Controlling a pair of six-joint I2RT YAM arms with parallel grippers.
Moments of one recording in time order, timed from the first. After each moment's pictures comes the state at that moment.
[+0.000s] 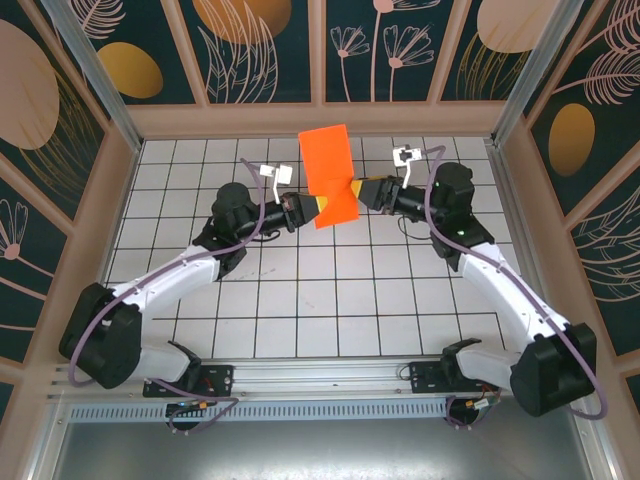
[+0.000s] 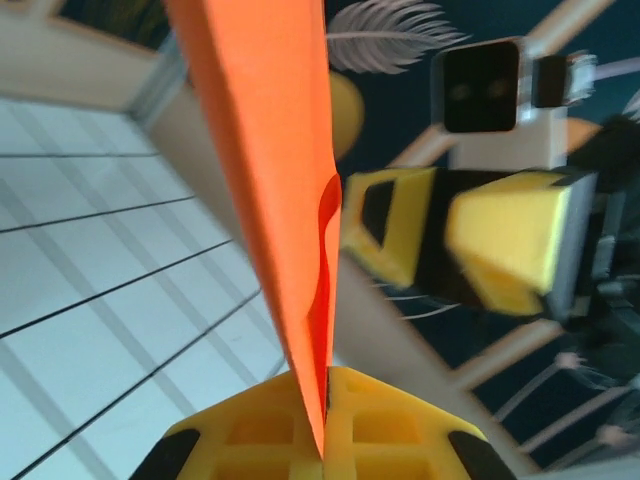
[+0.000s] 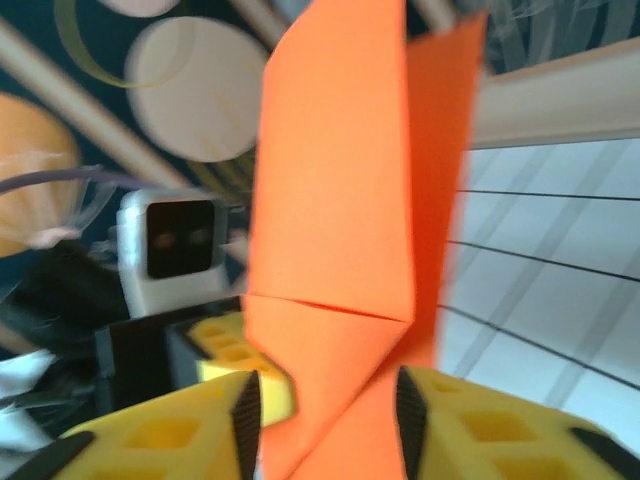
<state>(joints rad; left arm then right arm) -0.58 1.37 0.85 0.46 0.60 -0.73 0.35 1.15 0.92 0.09 -0.68 0.58</state>
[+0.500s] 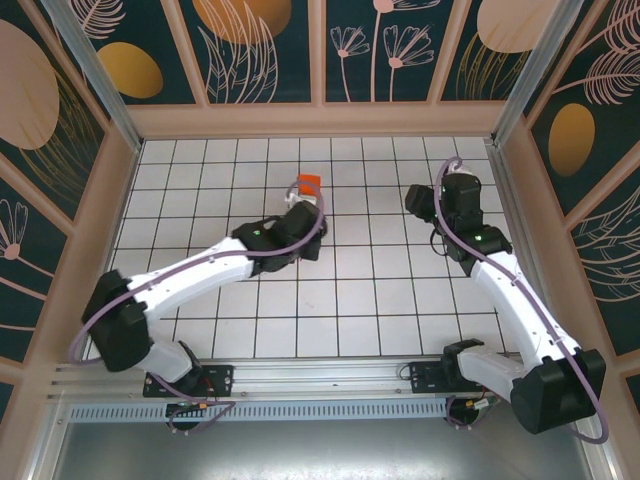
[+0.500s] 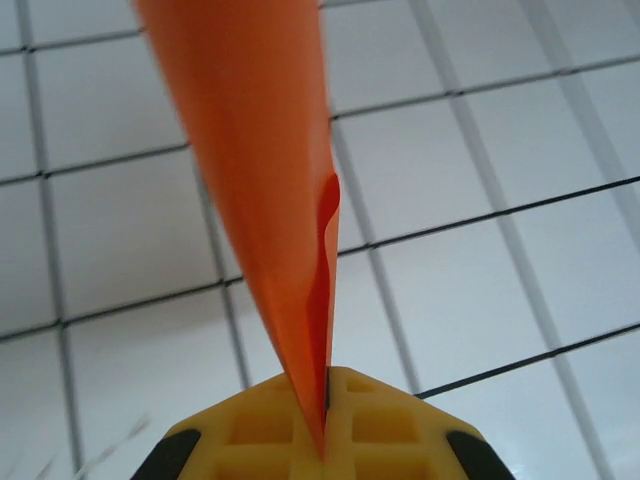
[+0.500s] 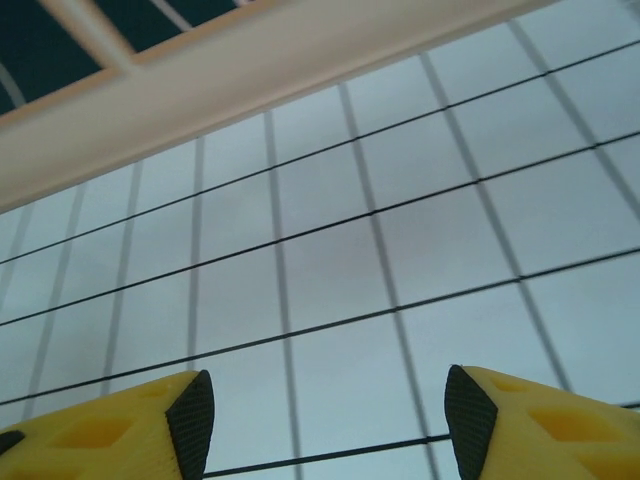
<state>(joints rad) -0.92 1.55 1.22 -0.65 -0.37 -0.61 0.28 1.07 0.93 -0.41 0.16 0.45</state>
